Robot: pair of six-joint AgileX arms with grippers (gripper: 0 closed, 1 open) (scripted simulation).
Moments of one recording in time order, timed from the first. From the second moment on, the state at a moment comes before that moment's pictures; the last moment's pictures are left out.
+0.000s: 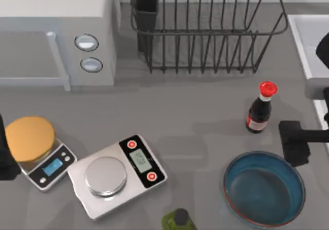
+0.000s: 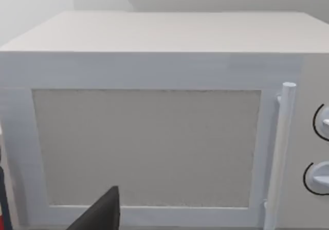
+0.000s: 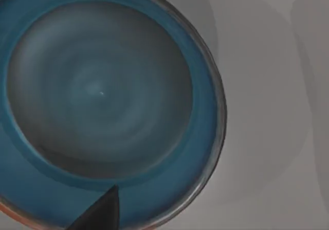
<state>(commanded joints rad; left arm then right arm) 0.00 0.00 0.00 0.00 0.00 0.00 0.41 1.41 1.05 -1.14 0.00 0.42</state>
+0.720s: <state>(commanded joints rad) 0.00 0.00 0.00 0.00 0.00 0.00 0.43 1.51 1.01 -1.07 0.00 0.44</state>
